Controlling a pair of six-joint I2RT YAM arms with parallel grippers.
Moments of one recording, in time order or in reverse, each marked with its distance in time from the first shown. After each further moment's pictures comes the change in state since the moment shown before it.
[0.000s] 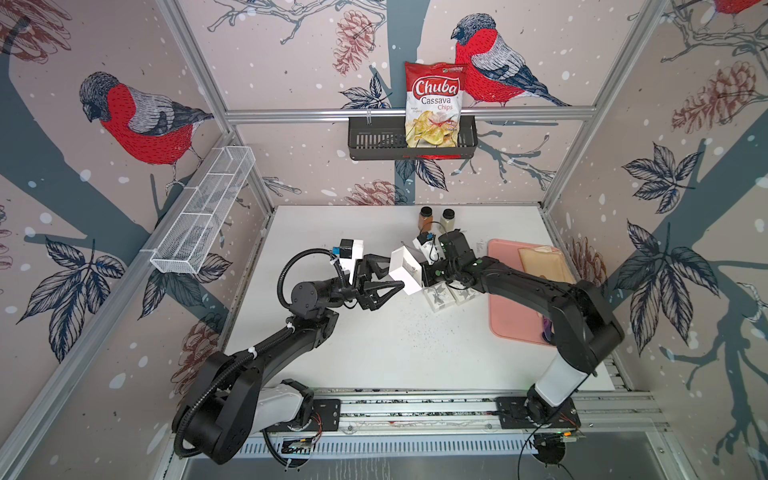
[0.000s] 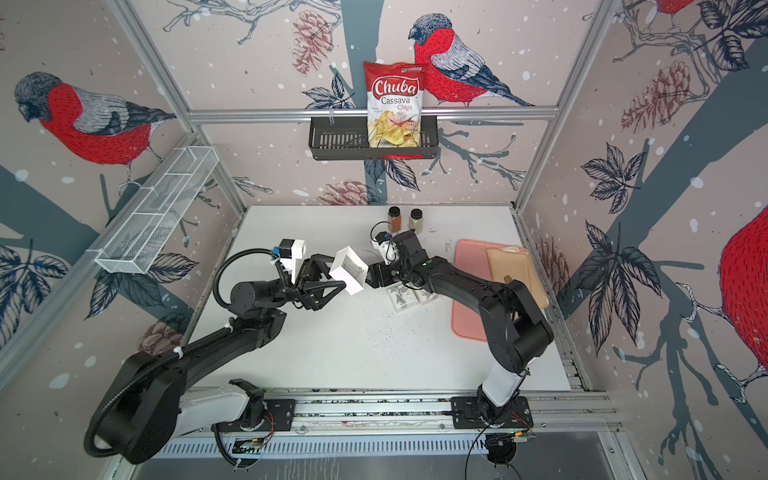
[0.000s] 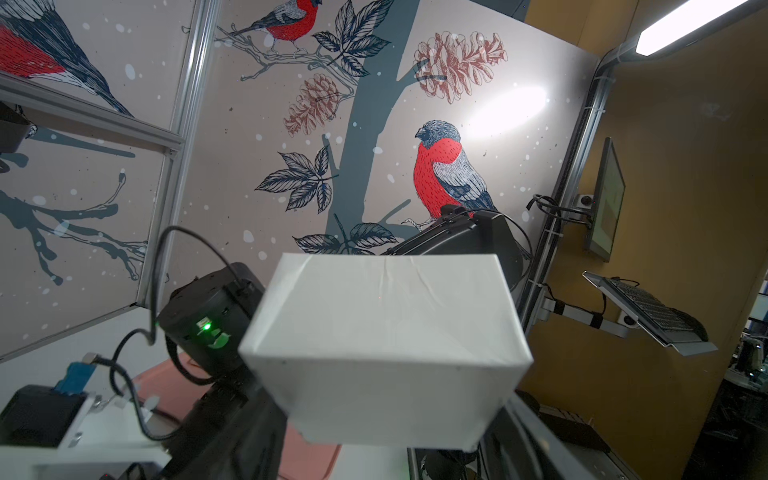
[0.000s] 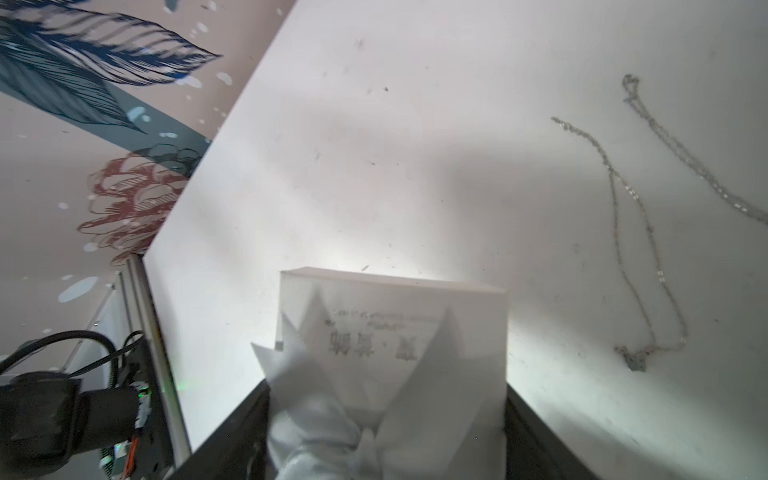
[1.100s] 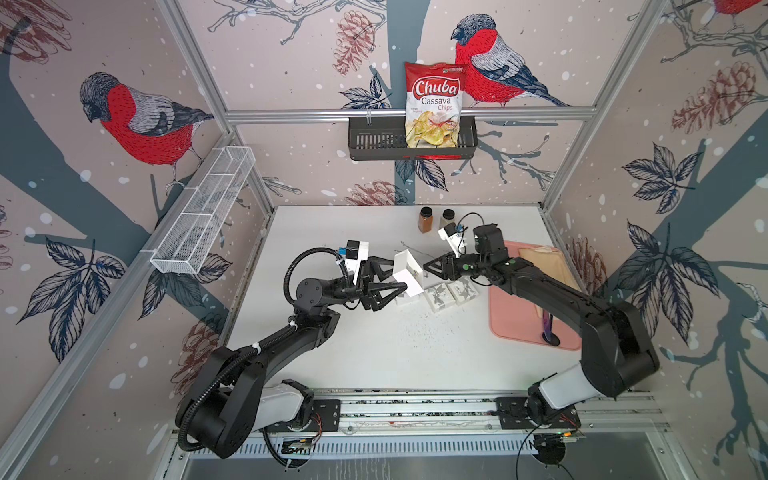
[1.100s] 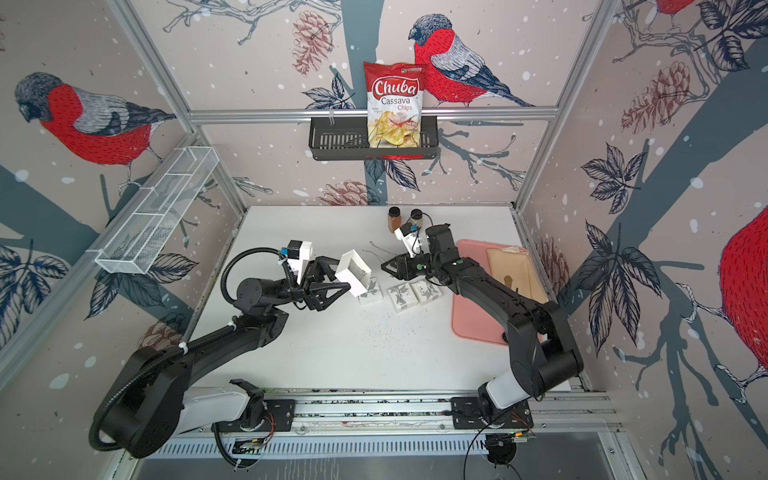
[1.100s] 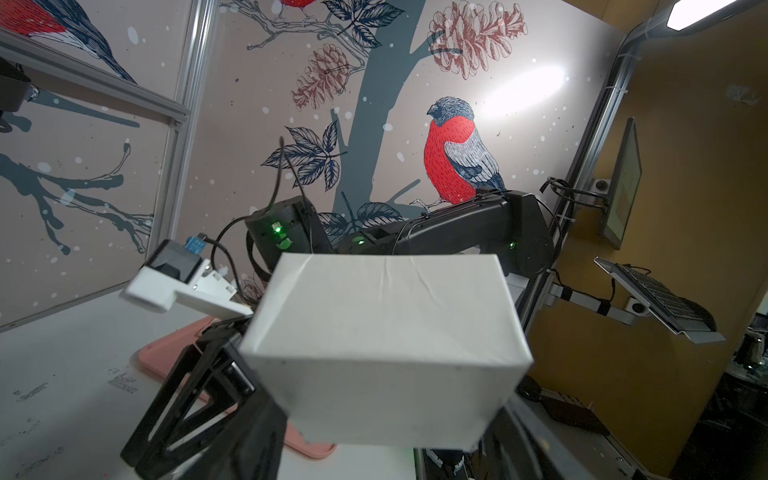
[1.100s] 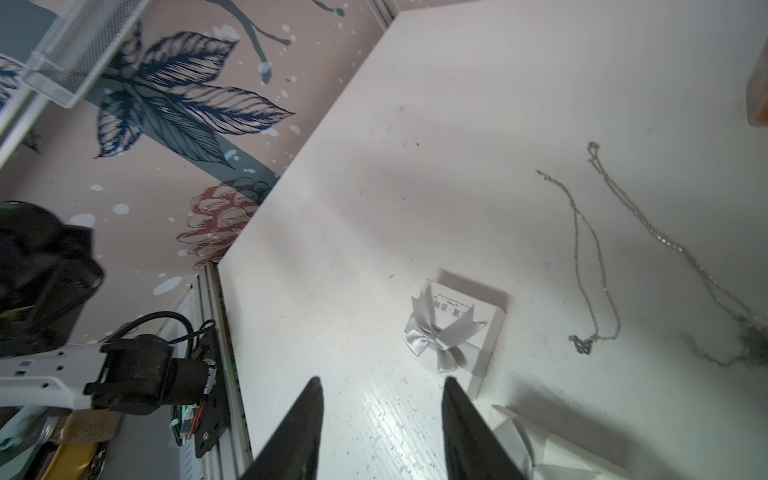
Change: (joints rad) left arm 0.000 0.057 0.001 -0.008 0.035 0.019; right arm -0.202 -0.283 -0.166 0.085 -0.329 -0.041
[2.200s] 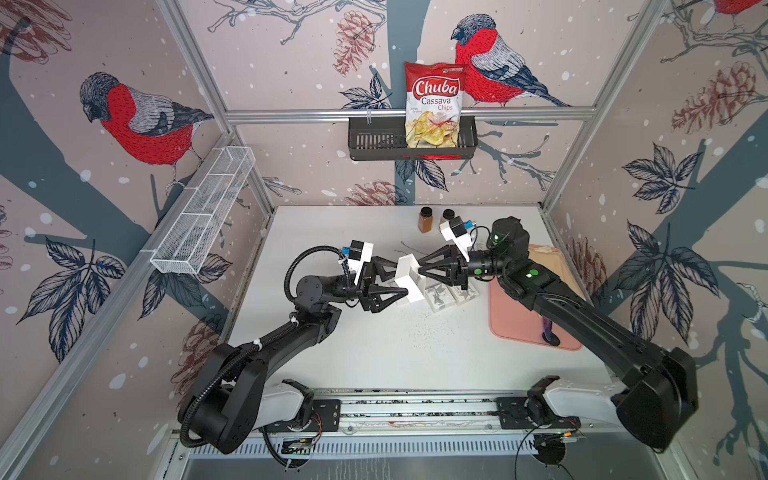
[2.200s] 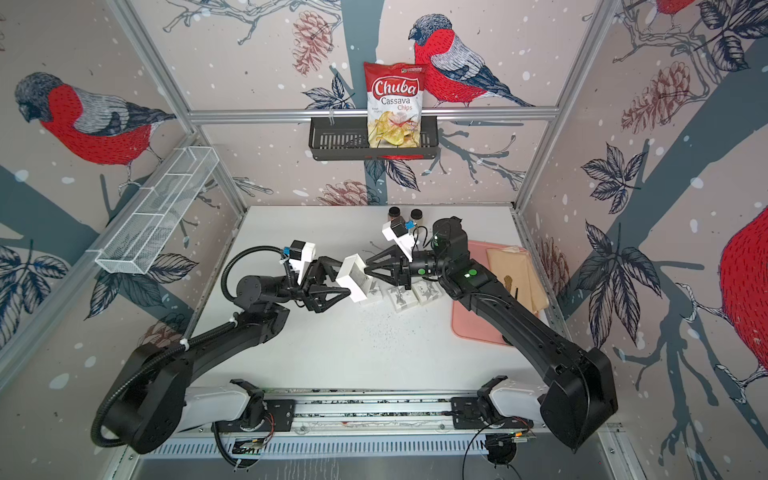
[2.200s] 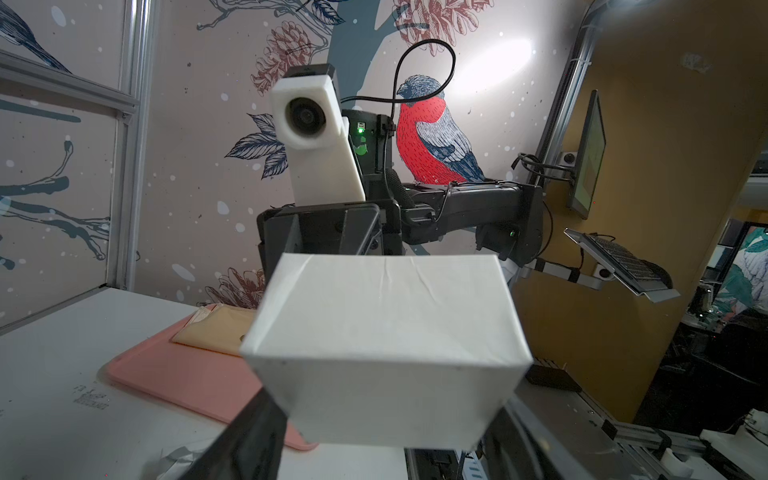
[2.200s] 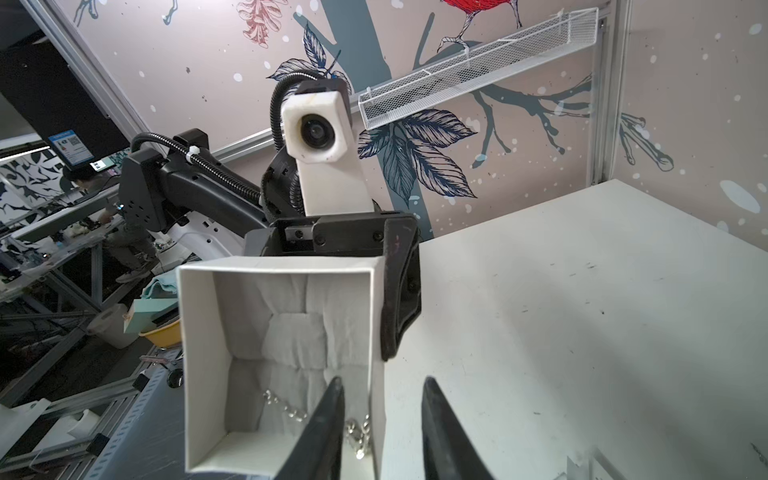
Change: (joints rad) left arm 0.000 0.016 0.038 0.011 0.095 0.014; right arm 0.138 -0.201 0.068 0.078 -0.248 -0.106
